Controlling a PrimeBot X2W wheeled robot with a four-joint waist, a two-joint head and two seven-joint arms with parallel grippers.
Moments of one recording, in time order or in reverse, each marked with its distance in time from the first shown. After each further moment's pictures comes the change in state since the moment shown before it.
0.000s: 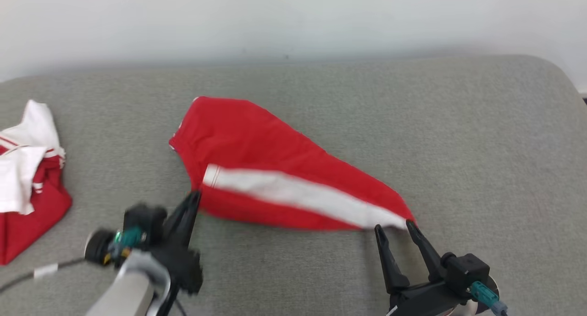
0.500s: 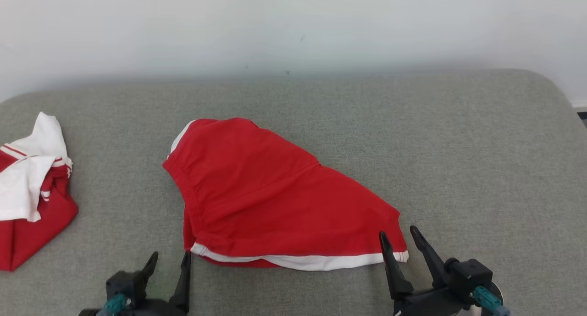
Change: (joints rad) left arm 0.317 -0.073 0.269 -0.039 0.097 0.063 0.000; right arm 0.019 -0.006 -0.011 0.013 0.001 0.000 0.000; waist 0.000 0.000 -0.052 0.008
